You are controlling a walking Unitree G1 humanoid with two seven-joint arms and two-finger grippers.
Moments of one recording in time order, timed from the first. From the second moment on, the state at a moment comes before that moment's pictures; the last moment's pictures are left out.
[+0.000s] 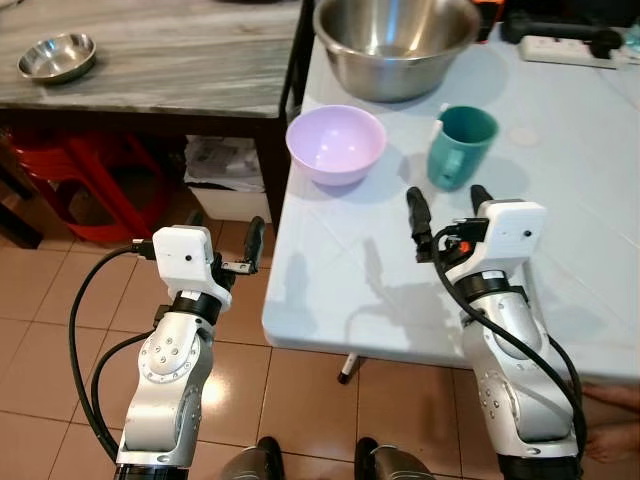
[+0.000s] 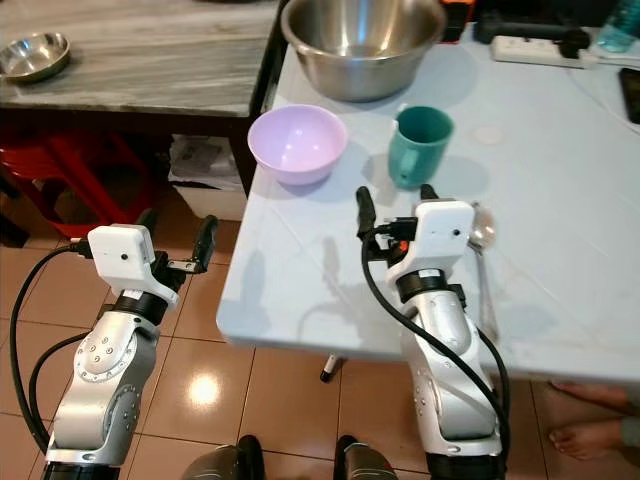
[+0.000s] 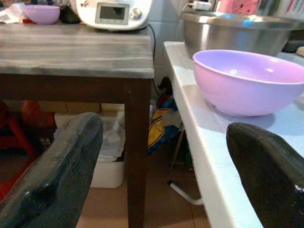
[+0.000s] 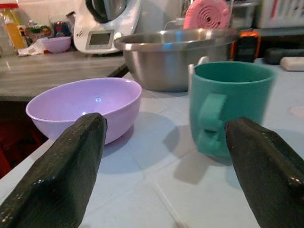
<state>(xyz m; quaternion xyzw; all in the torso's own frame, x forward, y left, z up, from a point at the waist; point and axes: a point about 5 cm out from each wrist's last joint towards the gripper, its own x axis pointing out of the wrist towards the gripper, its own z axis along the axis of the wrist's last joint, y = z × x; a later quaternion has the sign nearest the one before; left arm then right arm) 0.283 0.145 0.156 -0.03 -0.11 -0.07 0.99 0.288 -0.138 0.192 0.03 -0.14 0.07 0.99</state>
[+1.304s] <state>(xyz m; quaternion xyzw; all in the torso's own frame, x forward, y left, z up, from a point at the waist) 0.267 0.164 0.143 0.01 -0.09 -0.09 0.99 0.283 -0.122 0.199 -0.03 -0.16 0.16 0.97</state>
